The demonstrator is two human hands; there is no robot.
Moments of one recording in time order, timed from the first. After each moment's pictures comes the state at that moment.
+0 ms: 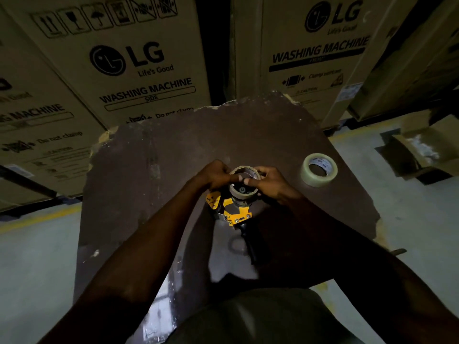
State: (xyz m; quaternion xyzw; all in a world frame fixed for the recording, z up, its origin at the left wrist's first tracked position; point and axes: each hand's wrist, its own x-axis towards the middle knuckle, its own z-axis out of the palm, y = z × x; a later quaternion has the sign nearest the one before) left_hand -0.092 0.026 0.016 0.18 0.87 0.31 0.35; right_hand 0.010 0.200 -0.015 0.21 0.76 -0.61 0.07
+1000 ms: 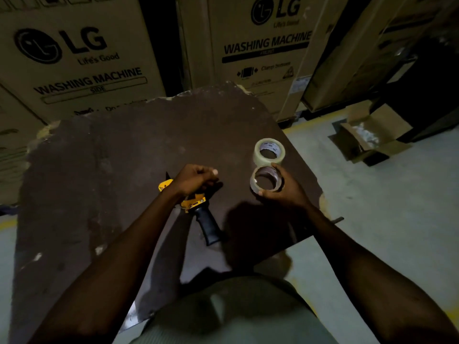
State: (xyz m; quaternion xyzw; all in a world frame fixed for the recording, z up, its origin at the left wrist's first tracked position) left_hand -0.008 0.058 0.008 0.09 0.76 0.53 0.36; right_hand 0.157 0.303 -0.002 0.21 0.84 -0.50 -0.02
